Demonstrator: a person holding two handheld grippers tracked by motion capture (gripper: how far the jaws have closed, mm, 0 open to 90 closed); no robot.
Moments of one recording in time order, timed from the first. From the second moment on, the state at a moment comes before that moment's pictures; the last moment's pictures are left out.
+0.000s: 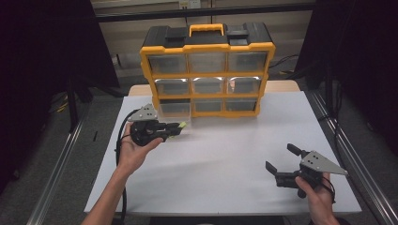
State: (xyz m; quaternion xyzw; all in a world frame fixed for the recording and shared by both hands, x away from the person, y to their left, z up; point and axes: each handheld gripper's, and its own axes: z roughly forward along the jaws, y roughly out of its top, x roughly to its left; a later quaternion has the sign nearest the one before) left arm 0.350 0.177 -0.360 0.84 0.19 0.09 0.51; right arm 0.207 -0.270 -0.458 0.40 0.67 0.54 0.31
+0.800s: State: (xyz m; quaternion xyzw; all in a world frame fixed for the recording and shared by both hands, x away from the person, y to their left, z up) left arm 0.387 0.198 -0.337 0.84 0.22 0.11 0.49; right arm 0.209 -0.271 -0.458 0.40 0.67 0.54 0.31
